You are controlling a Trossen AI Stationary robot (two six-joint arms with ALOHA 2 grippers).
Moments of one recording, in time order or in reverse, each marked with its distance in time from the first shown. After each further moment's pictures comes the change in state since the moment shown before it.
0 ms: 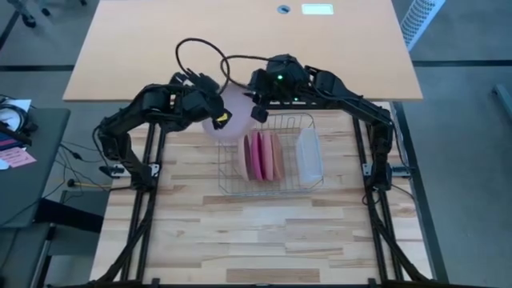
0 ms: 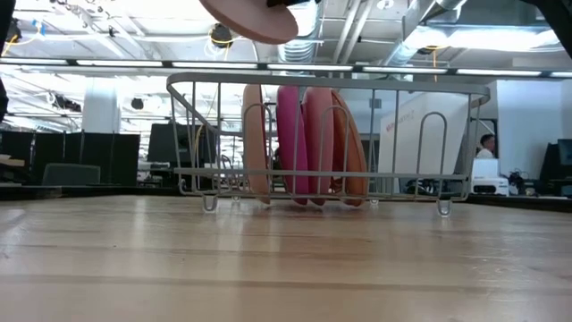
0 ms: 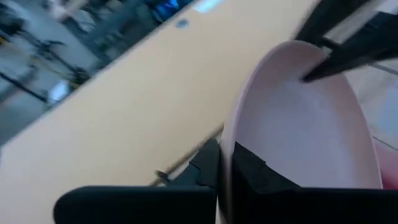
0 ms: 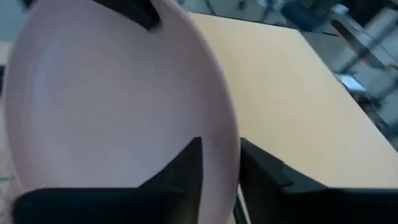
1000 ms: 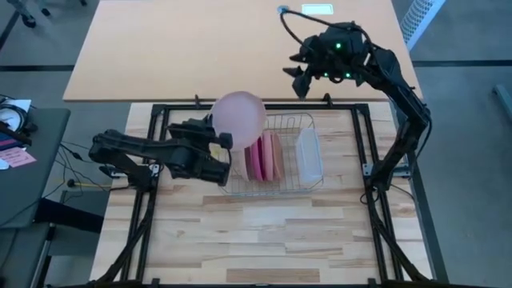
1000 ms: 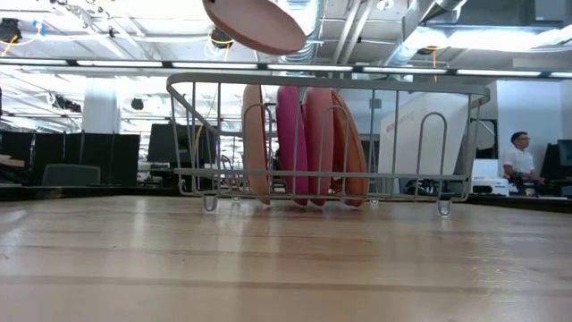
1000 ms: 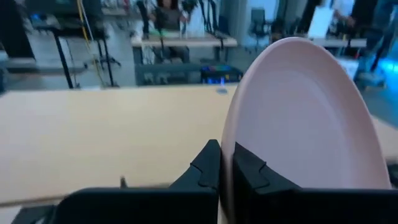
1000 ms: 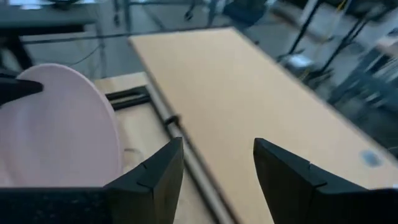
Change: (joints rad) left arm -0.274 -0.121 -0.685 -0.003 -0.517 -1.151; right arm -0.182 -0.241 -0.002 -0.166 -0.049 0.111
